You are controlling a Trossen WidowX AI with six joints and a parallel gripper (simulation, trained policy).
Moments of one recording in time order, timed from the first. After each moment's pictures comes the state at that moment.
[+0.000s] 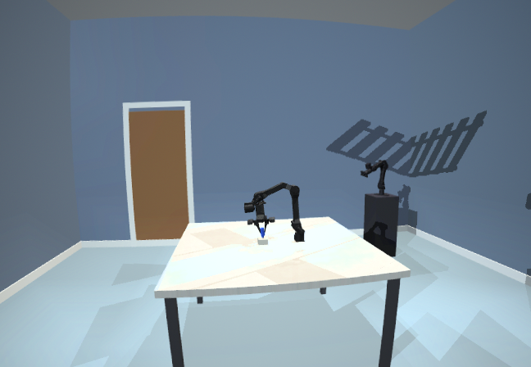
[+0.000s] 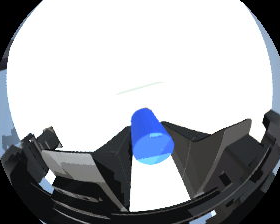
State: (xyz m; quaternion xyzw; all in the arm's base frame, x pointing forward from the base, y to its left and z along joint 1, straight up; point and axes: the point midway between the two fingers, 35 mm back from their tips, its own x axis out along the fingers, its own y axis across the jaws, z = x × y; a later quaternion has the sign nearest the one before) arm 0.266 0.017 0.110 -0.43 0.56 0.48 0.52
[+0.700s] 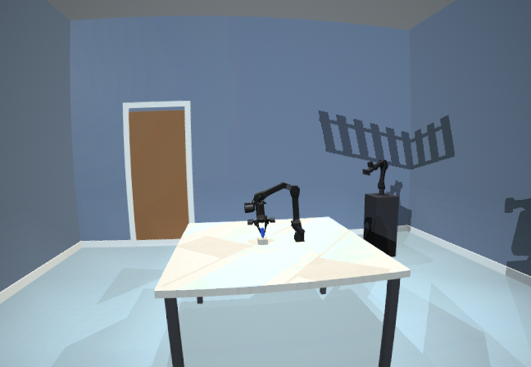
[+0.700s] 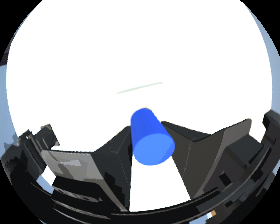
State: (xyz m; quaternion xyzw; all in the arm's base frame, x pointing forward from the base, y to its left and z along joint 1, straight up) arm 0.266 0.016 0.109 -0.44 0.55 0.49 0.51
